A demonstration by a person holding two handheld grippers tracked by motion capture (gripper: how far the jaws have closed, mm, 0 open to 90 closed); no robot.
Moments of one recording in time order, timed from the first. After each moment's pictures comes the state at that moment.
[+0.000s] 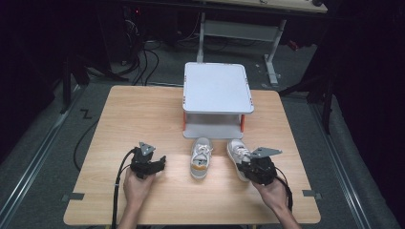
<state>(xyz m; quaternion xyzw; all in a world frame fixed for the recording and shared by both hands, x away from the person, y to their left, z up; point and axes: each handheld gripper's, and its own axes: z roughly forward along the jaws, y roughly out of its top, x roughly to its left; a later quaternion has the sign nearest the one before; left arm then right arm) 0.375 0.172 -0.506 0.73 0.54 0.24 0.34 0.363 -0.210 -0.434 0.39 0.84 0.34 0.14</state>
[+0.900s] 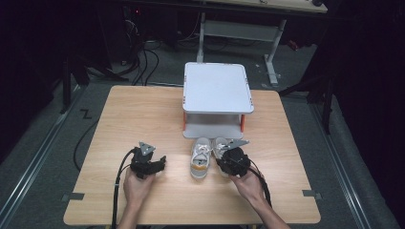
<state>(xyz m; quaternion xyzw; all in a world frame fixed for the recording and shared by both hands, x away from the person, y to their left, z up) 0.375 0.172 -0.506 0.73 0.54 0.24 0.34 0.386 -0.140 -0.442 0.39 0.86 0.30 0.14</state>
